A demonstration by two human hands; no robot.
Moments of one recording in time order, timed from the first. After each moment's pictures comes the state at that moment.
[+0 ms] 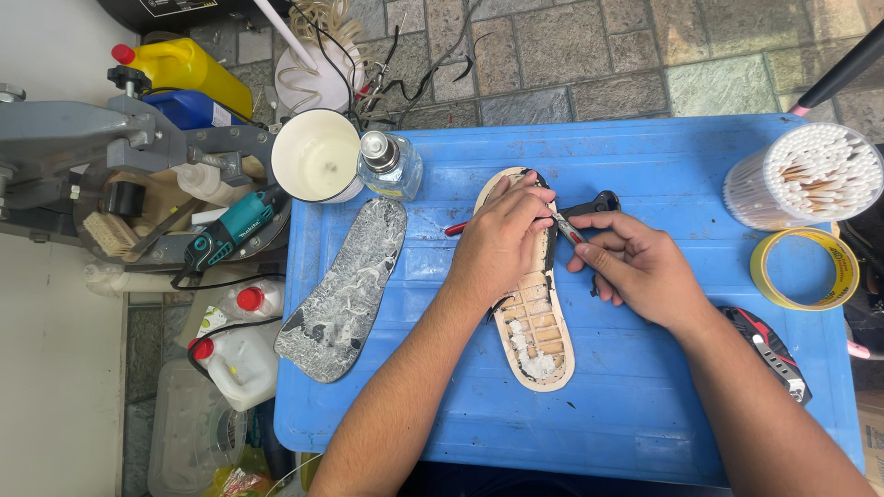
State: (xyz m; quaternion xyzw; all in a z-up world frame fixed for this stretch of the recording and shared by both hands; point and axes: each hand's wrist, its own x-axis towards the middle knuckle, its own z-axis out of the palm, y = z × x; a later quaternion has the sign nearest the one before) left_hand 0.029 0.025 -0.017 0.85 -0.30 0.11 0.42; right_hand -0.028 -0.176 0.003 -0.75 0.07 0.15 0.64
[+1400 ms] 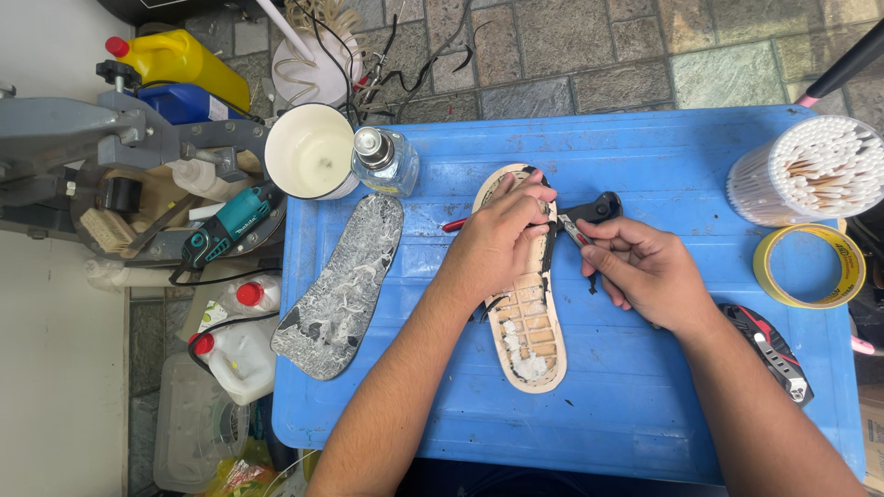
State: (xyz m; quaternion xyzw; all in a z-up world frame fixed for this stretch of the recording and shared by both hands) left_hand 0.032 0.034 -0.016 0.82 -0.35 0.05 0.46; right_hand -0.037 -0.186 -0.010 -0.71 0.06 0.13 0.69
